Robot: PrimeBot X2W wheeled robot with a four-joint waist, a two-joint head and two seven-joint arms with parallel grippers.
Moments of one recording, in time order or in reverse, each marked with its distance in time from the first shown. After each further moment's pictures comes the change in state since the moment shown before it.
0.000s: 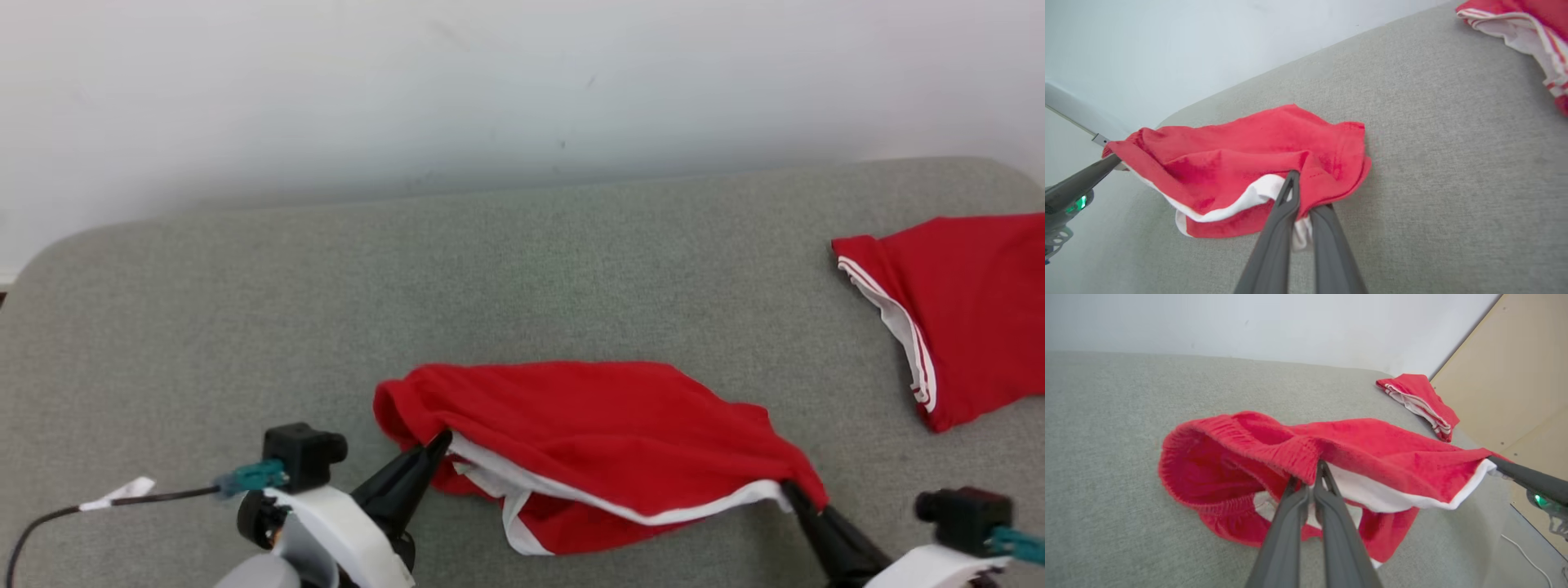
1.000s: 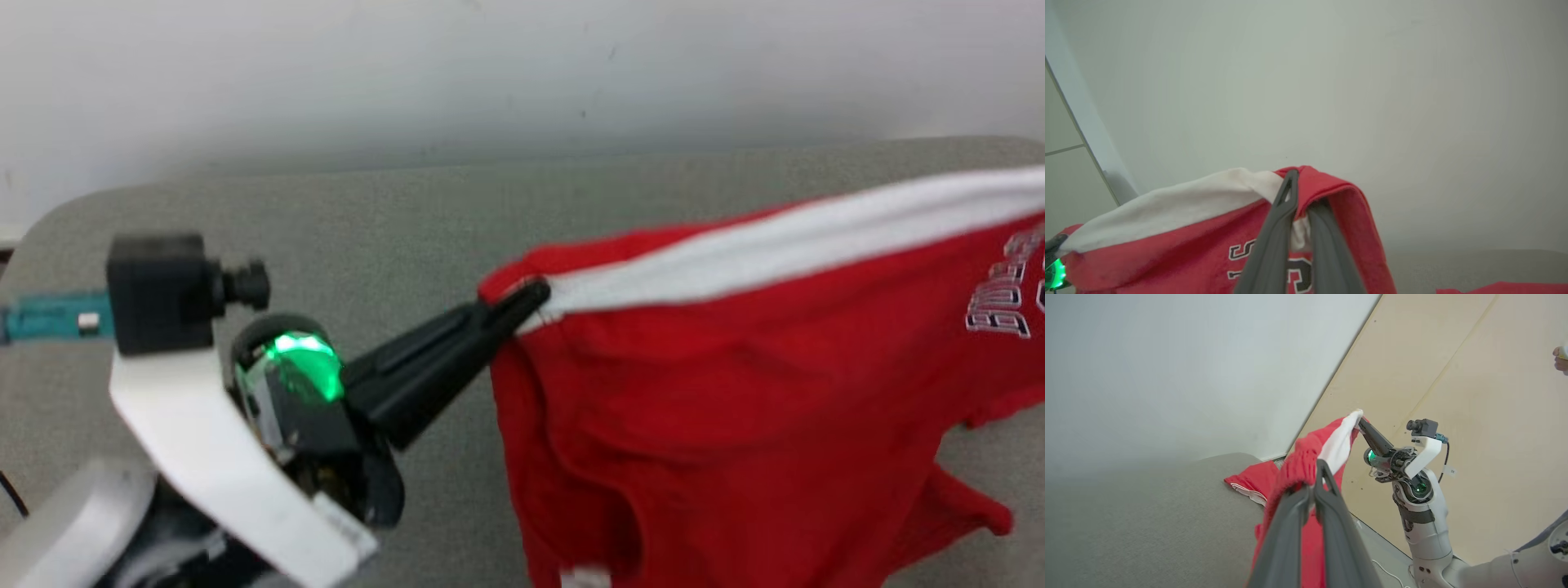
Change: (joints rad) left arm -0.074 0.208 0.235 -1.053 -0.525 0.212 0.405; right arm -0.163 -0.164 -0.536 -0.676 0.321 0.000 0.317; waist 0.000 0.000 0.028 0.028
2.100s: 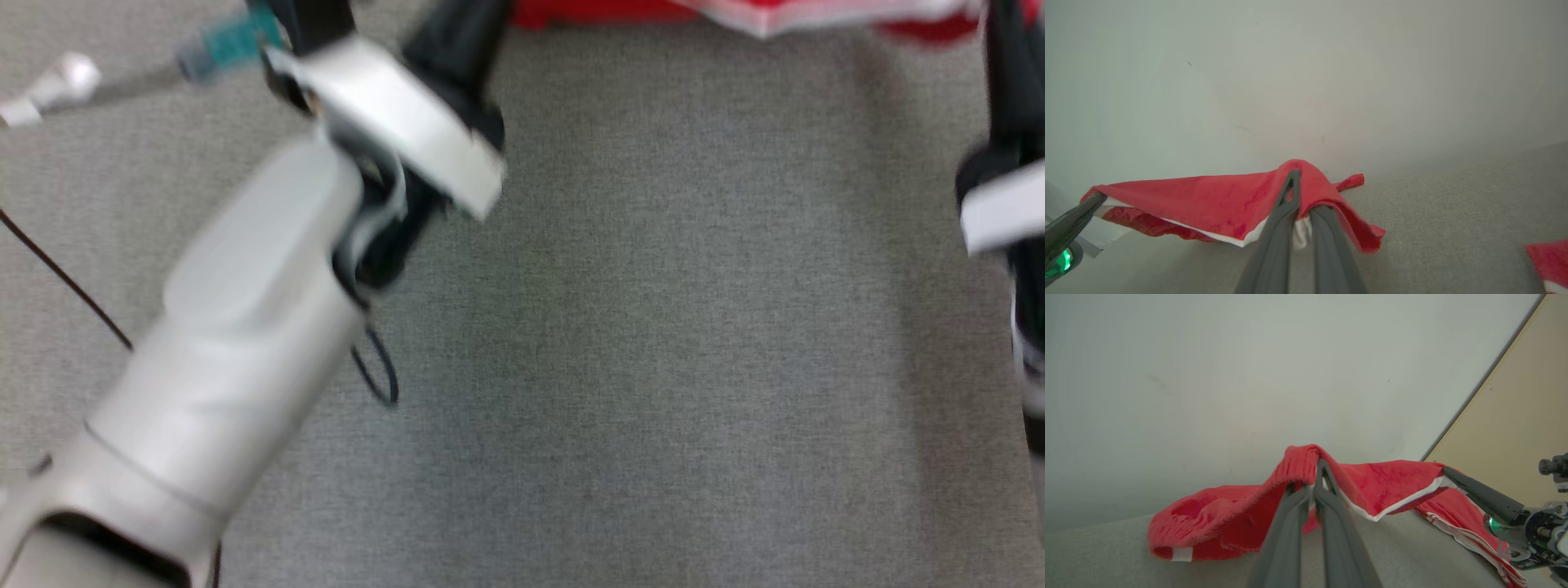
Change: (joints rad) left arm -0.750 -0.372 -0.258 1.226 0.426 -0.208 -0.475; right arm -0.641 0.191 0.318 0.774 -0.317 0.000 -0.368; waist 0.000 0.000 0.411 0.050
